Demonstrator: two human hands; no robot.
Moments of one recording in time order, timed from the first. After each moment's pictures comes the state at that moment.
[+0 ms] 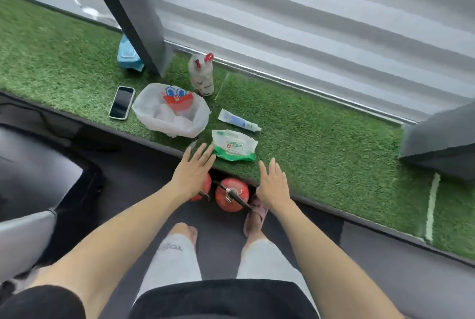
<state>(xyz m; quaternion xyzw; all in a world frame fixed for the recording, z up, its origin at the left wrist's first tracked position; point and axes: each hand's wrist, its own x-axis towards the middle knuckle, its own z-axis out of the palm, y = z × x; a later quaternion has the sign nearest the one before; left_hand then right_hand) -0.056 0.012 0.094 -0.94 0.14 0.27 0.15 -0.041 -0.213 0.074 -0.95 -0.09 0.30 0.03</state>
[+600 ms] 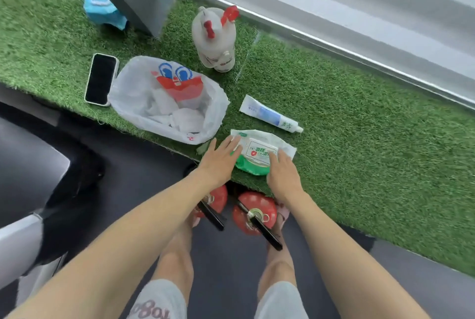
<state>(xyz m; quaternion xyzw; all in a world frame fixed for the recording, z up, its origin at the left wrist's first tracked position) 0.084 0.037 -0.090 -0.90 0.14 0.42 0.02 0.091 -0.145 -0.116 -0.91 -0.12 0.38 0.07</state>
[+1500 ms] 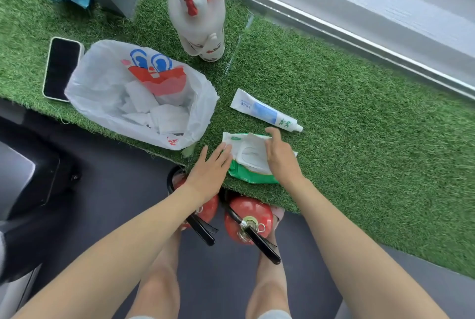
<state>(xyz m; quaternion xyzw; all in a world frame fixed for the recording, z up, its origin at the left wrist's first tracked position) 0.062 0.037 -0.155 -0.90 0.19 0.39 0.06 0.133 -0.145 -0.162 -0.91 -0.04 0.32 0.27</state>
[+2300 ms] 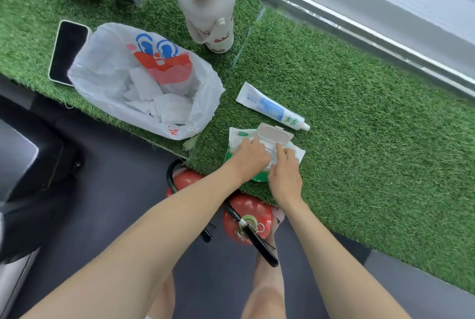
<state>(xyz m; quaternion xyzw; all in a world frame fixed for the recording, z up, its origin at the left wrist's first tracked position) 0.111 -0.038 -0.171 -0.91 0.26 0.31 0.06 0.087 -0.157 -0.182 -0.94 0.03 0.29 0.19</state>
